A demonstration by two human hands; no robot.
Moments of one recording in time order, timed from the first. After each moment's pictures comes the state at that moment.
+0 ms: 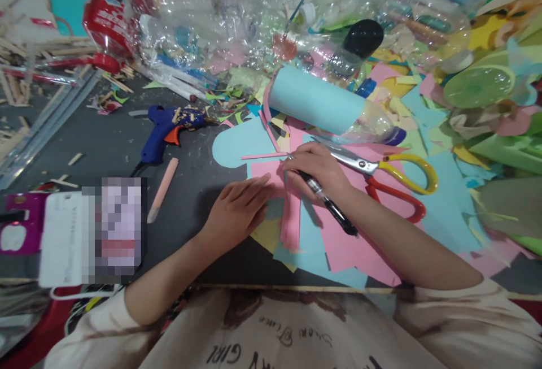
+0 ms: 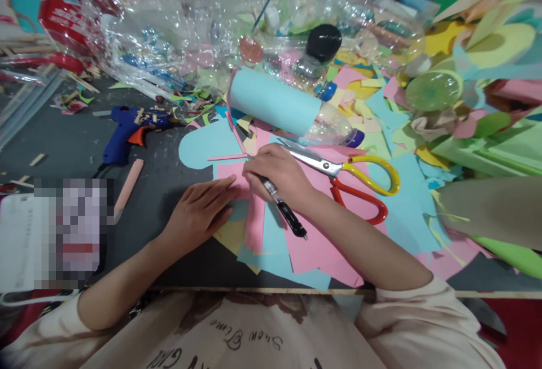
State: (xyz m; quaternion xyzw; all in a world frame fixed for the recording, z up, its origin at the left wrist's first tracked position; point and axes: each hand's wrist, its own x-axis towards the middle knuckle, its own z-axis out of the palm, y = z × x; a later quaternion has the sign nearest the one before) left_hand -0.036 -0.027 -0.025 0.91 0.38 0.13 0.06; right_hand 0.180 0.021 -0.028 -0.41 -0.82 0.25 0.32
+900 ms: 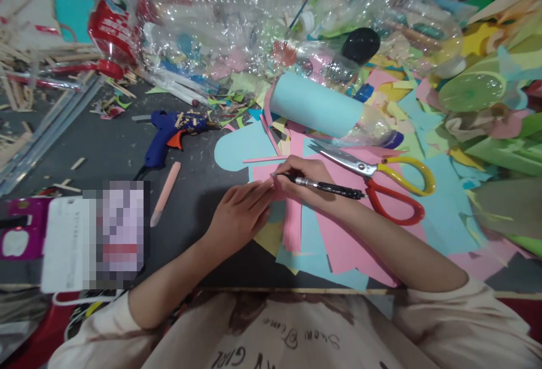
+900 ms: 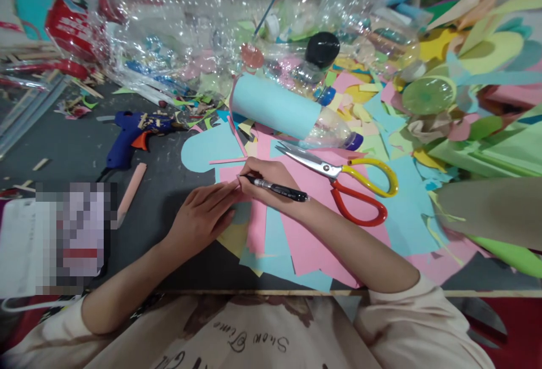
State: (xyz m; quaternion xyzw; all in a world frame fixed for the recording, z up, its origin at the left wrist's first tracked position) left_hand -0.034 -0.027 -0.025 0.91 0.37 0.17 0.03; right_hand 0.162 0.015 -0.022 -0.49 -0.64 0.51 0.30
